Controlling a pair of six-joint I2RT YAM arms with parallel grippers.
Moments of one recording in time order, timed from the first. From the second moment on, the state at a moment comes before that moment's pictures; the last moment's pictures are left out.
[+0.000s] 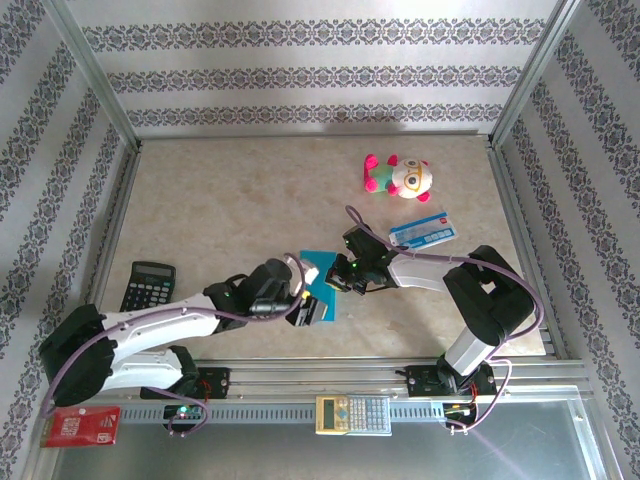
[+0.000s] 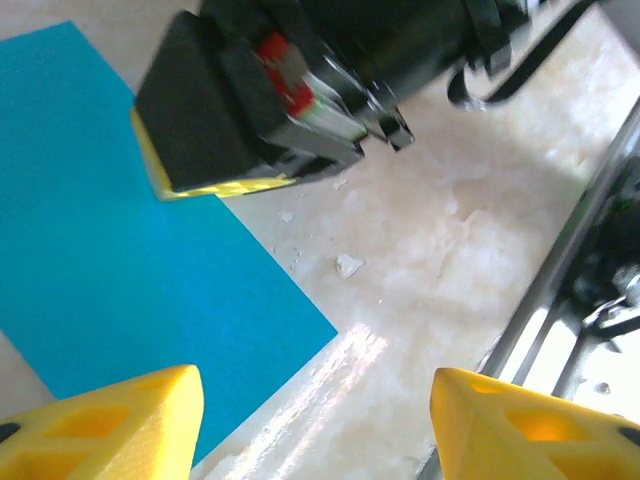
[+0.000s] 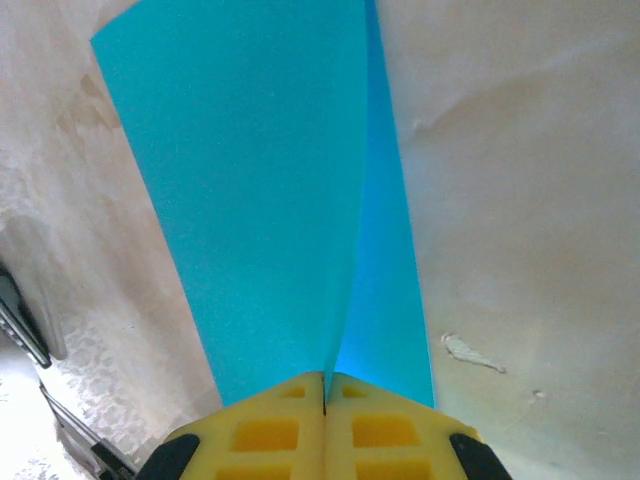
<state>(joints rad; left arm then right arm) -0.96 1.20 0.59 -0.10 0.12 -0.41 0.64 1.65 0.76 -0.12 -0.41 1.11</state>
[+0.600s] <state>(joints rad) -1.08 1.47 0.68 -0.10 -0.15 -0.25 0.64 1.65 0.77 -0.13 -0.43 1.12</state>
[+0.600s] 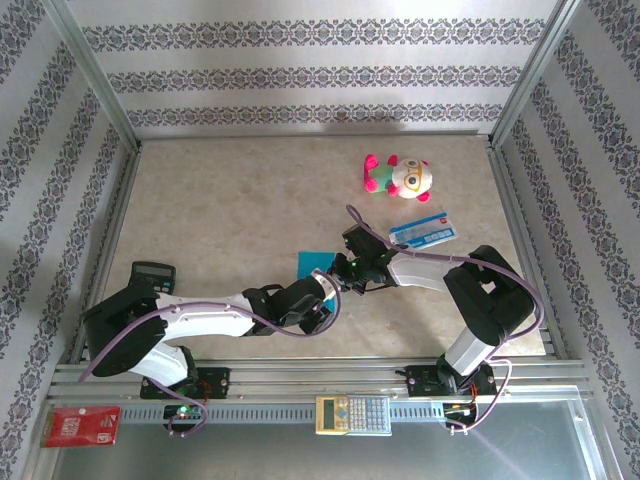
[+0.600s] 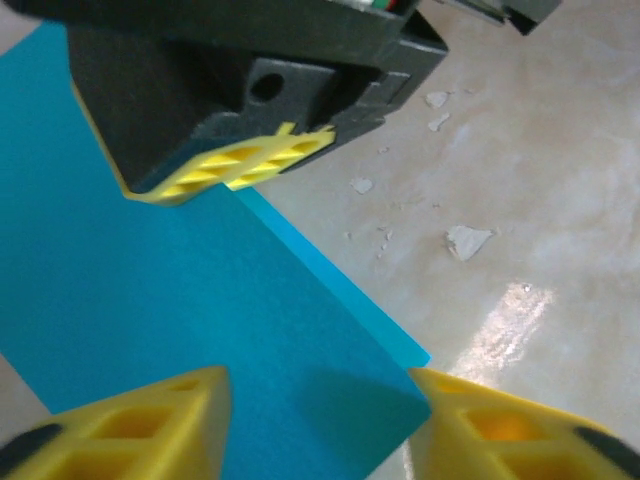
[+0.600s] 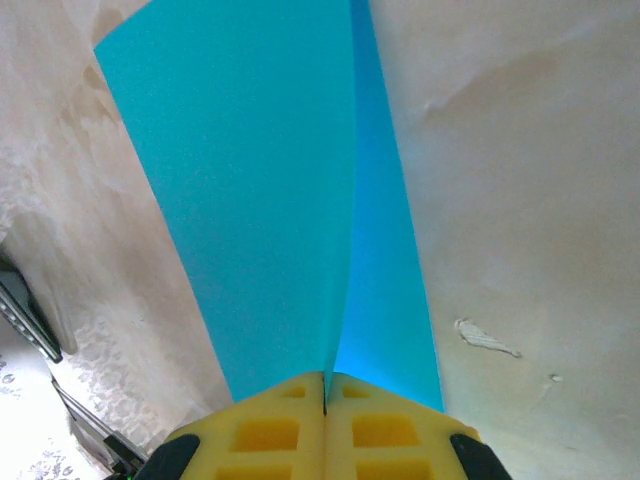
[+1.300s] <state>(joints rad) -1.04 1.43 0.66 -0.08 -0.06 -0.28 0.61 1.63 0.77 -0.15 -0.44 1.09</state>
